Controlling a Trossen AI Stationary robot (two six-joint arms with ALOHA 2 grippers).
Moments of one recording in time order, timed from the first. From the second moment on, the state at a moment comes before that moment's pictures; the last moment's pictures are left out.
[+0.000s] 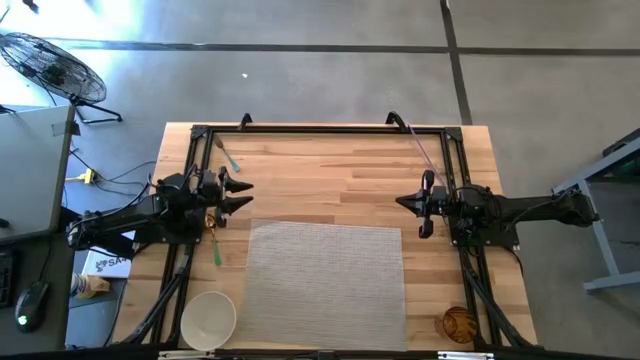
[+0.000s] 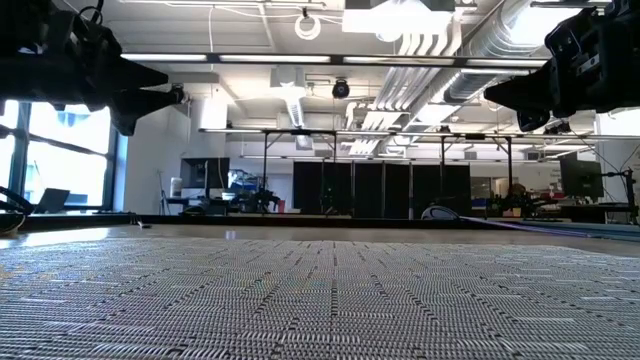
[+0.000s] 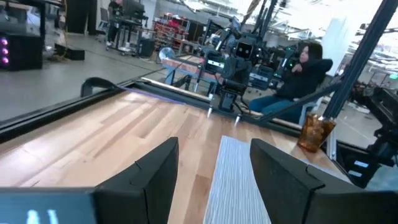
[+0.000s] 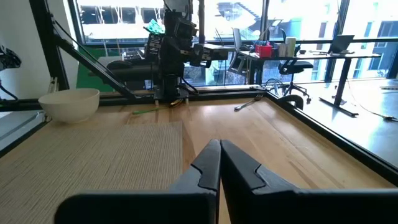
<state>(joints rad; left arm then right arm) 0.28 0.02 0.01 0.06 0.14 -0.28 -0.02 0.27 0.02 0.26 0.11 0.03</state>
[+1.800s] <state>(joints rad) -0.86 0.88 0.52 -0.09 -0.25 -0.42 -0.02 0.27 0.02 0.25 0.11 0.03</state>
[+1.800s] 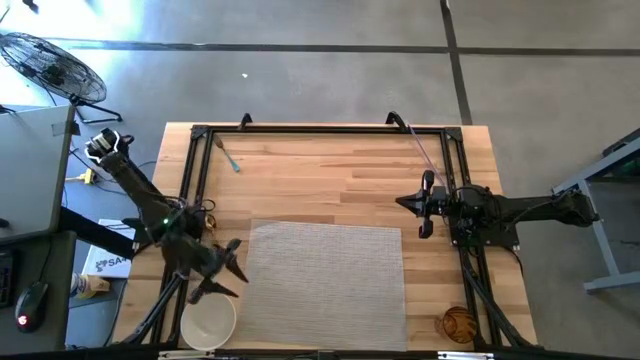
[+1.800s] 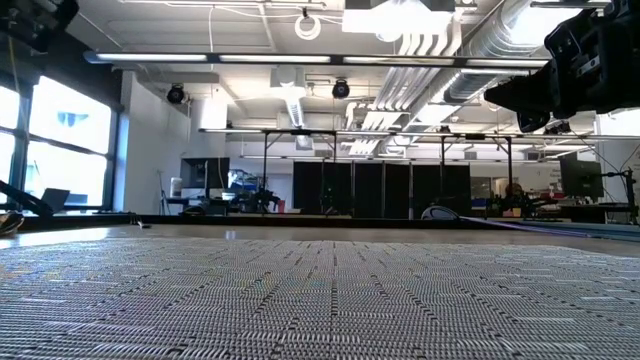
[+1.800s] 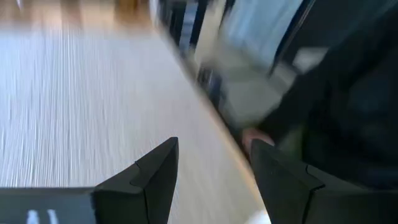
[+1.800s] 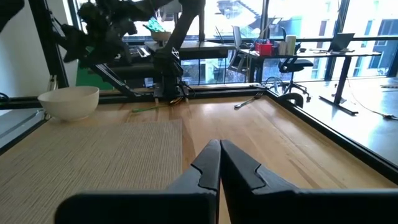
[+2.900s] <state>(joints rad) -1.04 1.32 0.82 -0.82 -0.01 -1.08 -0.02 0.27 0.02 0.25 0.11 0.03</state>
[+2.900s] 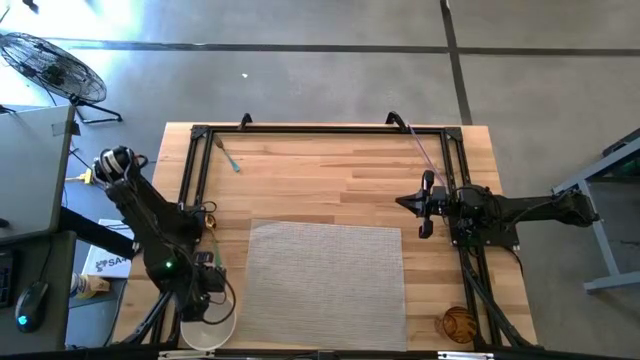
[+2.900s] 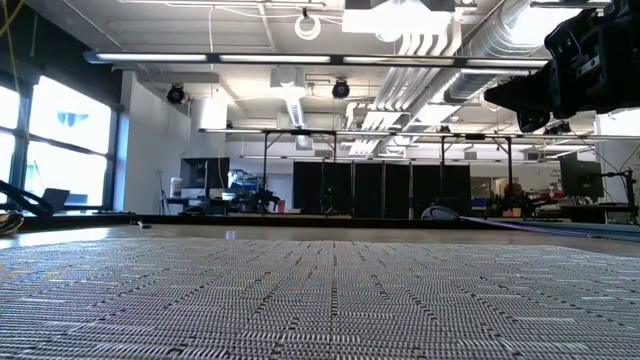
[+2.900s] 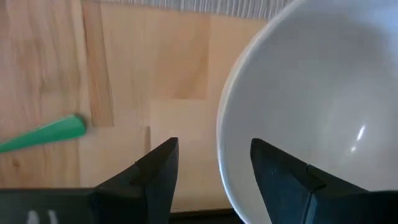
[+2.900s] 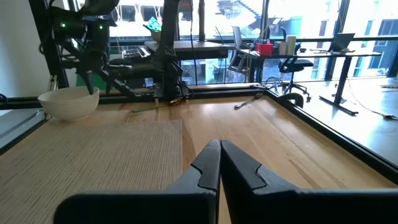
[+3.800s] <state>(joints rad) -1.04 1.36 0.85 -0.82 0.05 -1.01 -0.02 0.27 0.02 0.25 0.11 0.03</state>
